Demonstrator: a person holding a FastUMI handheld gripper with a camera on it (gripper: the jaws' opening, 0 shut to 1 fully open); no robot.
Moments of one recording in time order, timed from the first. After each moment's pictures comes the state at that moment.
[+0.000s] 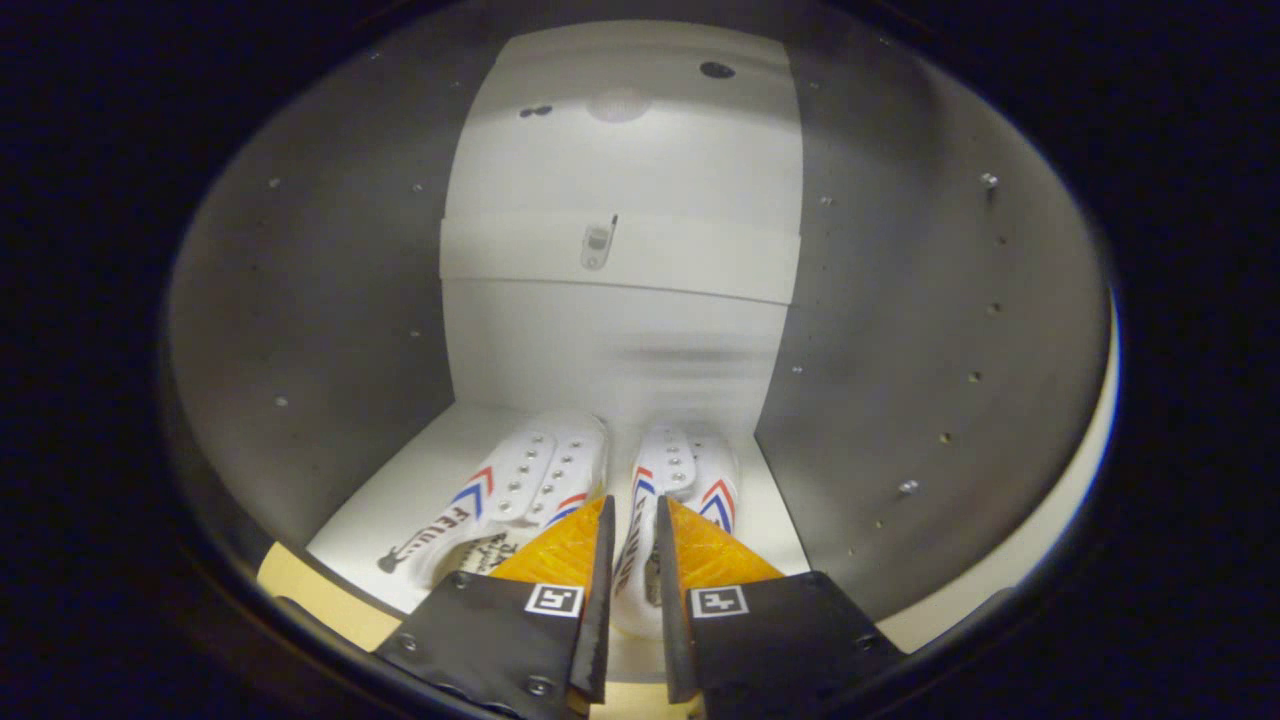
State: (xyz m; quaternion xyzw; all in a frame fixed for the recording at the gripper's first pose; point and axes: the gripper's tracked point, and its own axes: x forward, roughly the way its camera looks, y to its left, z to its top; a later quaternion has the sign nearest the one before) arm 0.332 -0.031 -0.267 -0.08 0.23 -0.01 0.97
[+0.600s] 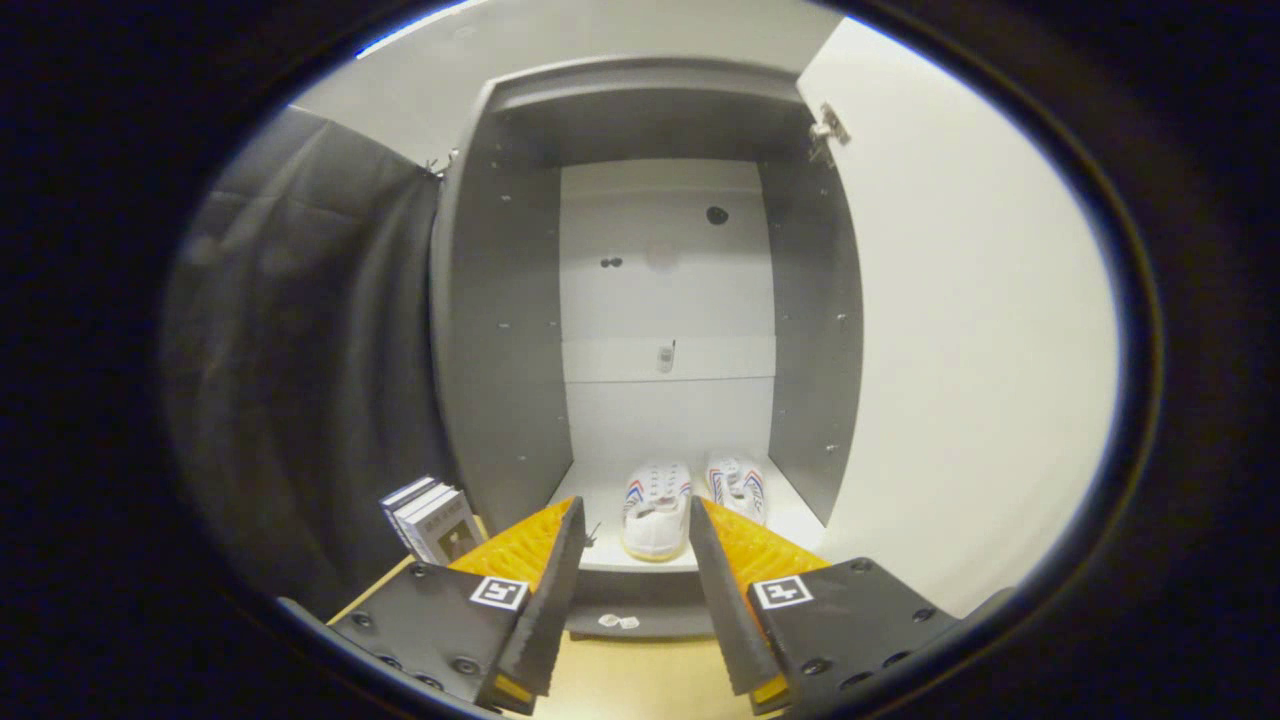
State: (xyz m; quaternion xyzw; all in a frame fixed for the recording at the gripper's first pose) arm 0.136 0.061 -0.152 -0.02 0.13 -0.01 0.99
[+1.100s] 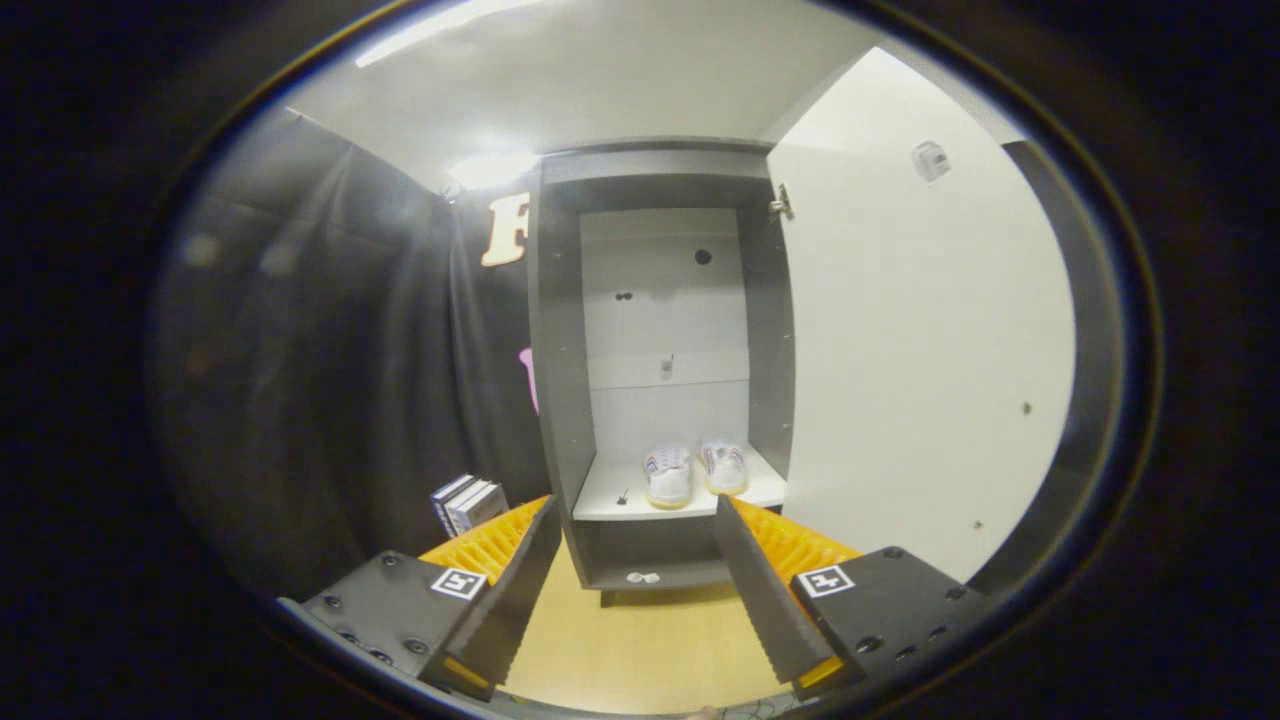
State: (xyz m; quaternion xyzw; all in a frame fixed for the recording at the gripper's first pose) arm -0.021 0.074 -0.100 -0.01 0.11 -0.04 0.99
